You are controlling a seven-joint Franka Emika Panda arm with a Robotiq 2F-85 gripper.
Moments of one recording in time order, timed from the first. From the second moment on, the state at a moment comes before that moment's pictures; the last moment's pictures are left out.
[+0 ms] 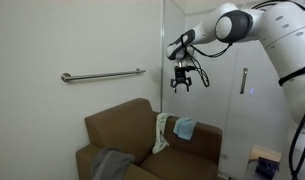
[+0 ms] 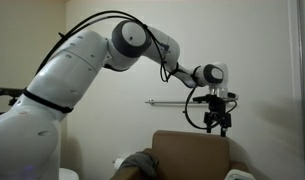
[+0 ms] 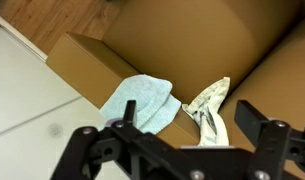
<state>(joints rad) -0.29 0.56 -0.24 -1.42 0.08 1.75 0.22</state>
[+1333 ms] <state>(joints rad) -0.32 1.15 -0.23 -1.22 0.18 2.48 0.58</state>
